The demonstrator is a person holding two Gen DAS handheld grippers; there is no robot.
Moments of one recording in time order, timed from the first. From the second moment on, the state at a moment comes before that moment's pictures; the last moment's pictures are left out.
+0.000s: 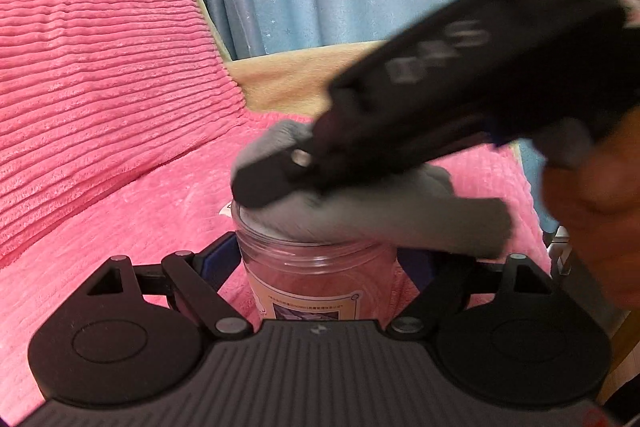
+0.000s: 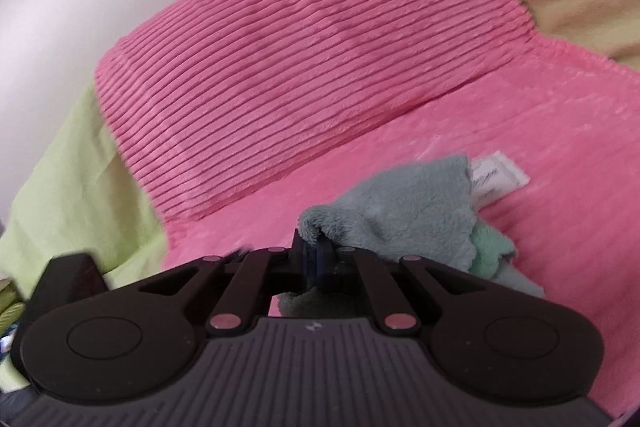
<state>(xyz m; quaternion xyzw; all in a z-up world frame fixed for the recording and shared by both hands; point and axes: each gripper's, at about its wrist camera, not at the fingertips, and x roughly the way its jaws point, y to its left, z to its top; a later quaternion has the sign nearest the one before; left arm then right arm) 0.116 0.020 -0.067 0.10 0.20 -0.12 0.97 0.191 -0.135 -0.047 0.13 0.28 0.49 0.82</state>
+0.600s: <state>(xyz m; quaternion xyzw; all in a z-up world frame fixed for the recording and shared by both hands) 0.116 0.016 -0.066 0.11 0.20 -0.12 0.97 0.191 -0.139 -0.043 0.11 0.27 0.47 0.83</state>
